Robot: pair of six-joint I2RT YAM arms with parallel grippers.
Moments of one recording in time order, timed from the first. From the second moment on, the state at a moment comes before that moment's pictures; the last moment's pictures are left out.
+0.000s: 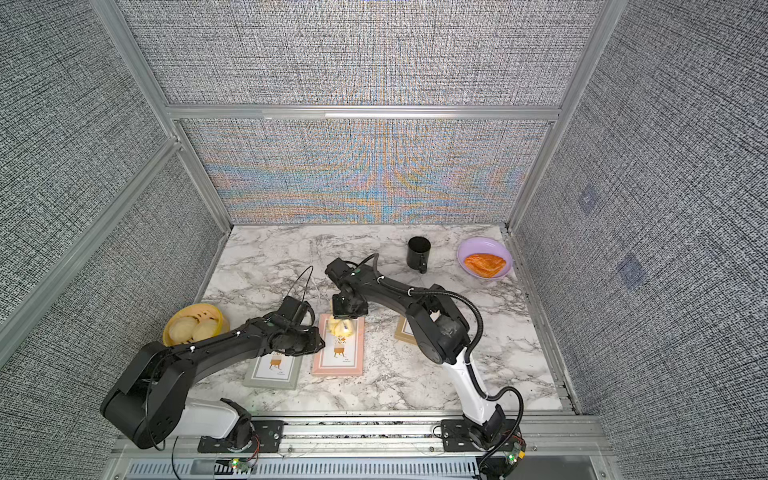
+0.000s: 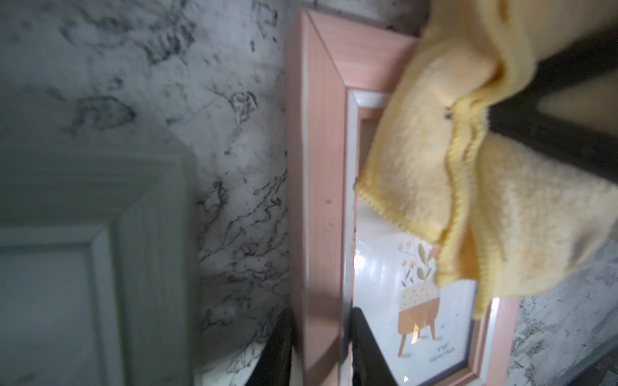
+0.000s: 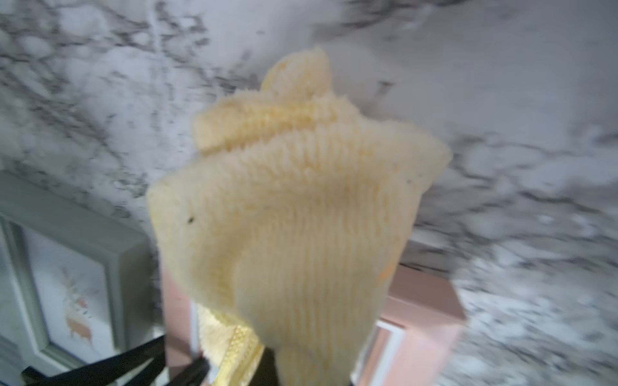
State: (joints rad) left arm -0.55 1.41 0.61 -0.37 0.22 -0.61; right arm 0.83 2.23 1.81 -0.83 -0.15 0.66
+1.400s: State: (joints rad) left arm -0.55 1.41 0.62 -0.41 0.21 -0.61; right arm 0.80 2.25 1.86 -0.94 -0.16 0.61
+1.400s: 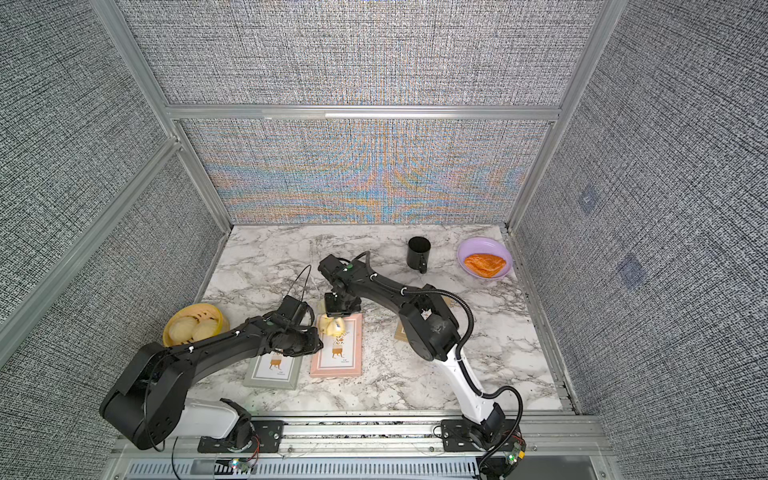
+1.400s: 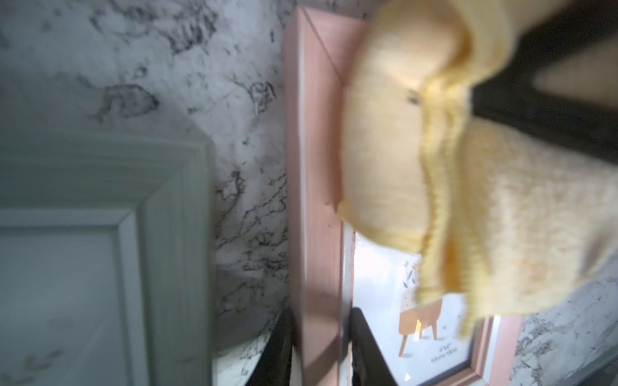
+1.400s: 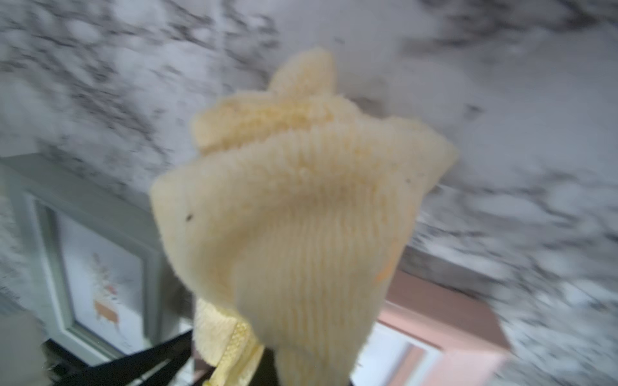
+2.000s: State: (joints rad) left arm -0.55 1.43 0.63 -0.41 0.21 -0.61; right arm 0.92 2.01 1.50 -0.98 -0.15 0.52
